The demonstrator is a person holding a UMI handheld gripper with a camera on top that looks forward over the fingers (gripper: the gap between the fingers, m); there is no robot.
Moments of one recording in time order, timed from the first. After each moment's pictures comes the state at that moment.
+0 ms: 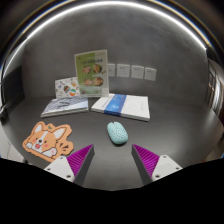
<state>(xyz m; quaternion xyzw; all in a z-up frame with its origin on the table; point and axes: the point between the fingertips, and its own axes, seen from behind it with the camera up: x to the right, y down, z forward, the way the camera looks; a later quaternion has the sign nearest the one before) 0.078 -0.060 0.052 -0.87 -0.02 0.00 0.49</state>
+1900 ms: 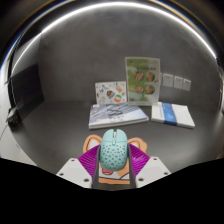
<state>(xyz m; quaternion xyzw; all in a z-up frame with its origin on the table) -0.208 -0.040 0.083 -0.87 -0.06 0.06 0.49</state>
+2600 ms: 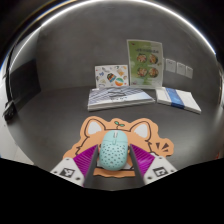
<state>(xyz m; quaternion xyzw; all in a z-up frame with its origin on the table) -0.229 -0.040 -0.006 -0.88 -0.05 0.05 0.46</state>
